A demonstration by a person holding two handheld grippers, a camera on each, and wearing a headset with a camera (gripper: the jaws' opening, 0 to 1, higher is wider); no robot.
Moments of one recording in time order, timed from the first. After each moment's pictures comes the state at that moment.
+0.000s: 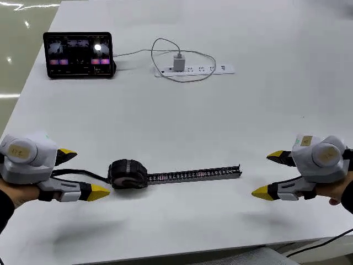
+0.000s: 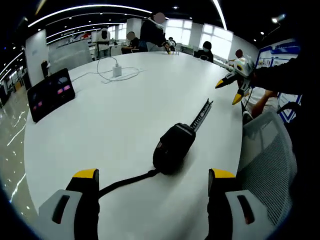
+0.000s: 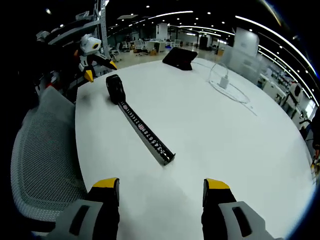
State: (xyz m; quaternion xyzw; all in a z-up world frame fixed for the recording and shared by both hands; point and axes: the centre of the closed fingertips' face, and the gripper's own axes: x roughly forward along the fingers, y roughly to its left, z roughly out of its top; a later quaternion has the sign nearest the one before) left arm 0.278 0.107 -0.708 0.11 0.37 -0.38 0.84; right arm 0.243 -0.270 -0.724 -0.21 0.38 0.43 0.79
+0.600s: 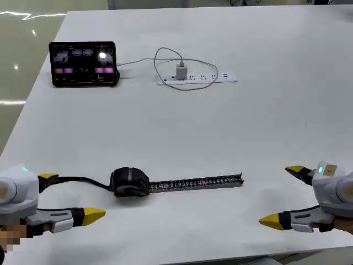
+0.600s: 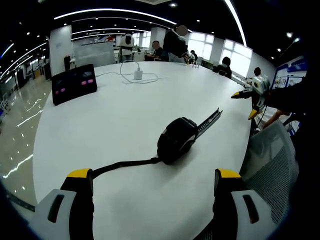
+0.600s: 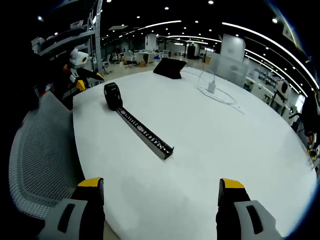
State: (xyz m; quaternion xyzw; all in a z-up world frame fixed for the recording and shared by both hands) left arm 0.246 0.130 -0.708 0.08 0.35 -0.31 0.88; right arm 0.226 -0.286 -0.717 -0.18 0.34 0.39 0.84
